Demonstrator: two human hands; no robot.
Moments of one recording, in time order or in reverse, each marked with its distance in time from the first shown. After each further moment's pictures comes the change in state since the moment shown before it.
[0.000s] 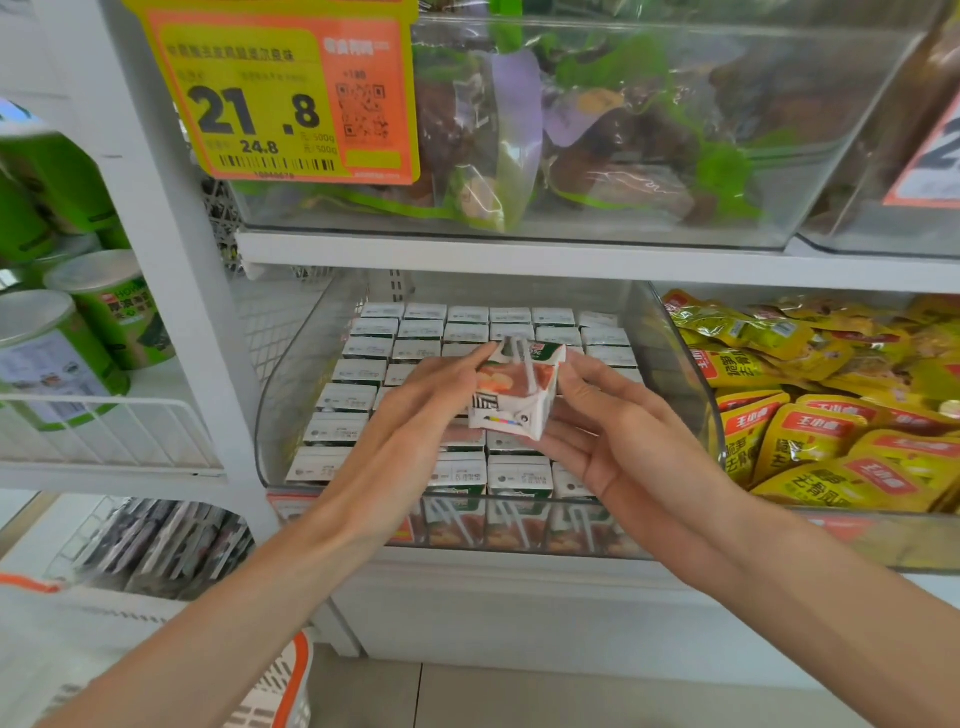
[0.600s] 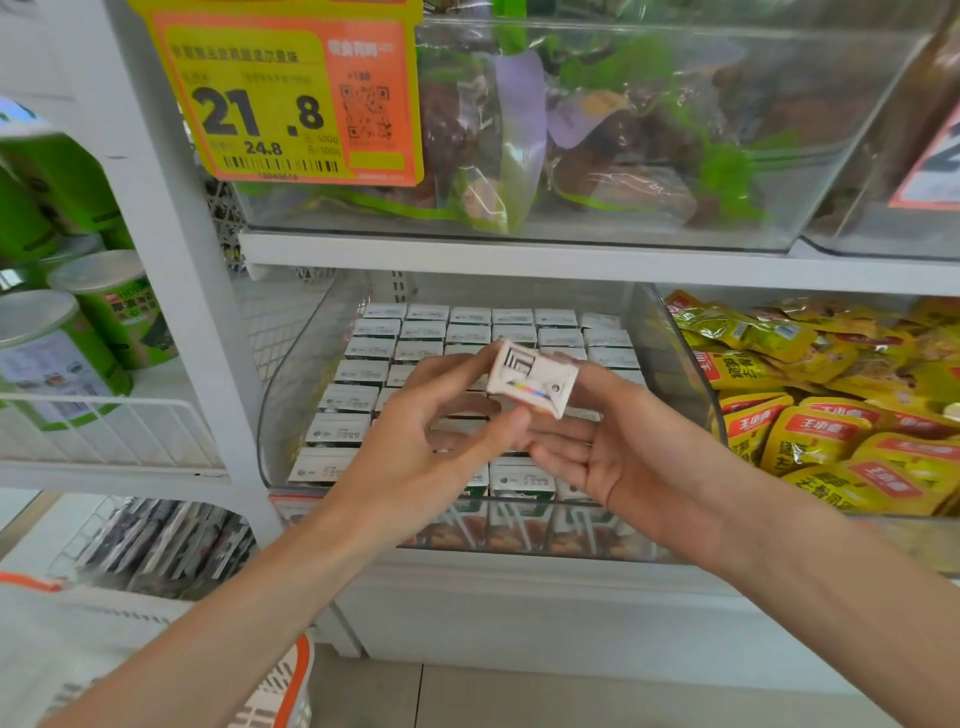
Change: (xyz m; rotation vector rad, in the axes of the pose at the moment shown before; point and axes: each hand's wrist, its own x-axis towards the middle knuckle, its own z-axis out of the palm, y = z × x) left_hand 0.000 -0.006 0.000 0.193 -0.041 0.115; right_hand 0.006 -0.012 0.000 -0.063 -0.052 0.196
